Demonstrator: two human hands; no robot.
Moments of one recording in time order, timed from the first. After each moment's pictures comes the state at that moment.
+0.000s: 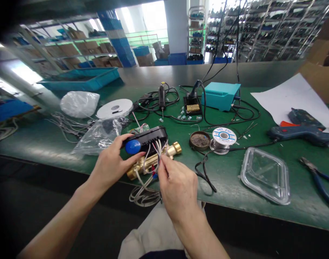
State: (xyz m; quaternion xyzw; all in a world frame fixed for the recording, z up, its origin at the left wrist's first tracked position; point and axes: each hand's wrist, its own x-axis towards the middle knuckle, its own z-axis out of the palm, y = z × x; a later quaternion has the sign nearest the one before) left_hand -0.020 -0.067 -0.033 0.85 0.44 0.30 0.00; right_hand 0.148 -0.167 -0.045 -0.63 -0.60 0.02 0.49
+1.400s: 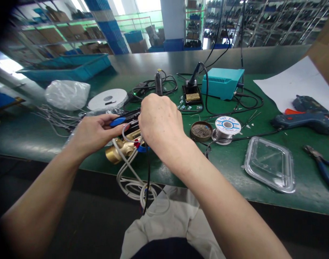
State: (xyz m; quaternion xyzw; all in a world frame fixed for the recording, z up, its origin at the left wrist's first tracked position) left_hand -0.034 -0.016 0.007 0.79 0.53 0.24 0.16; right_hand 0.157 -0.079 0.036 -0.66 -0.66 0.04 0.35
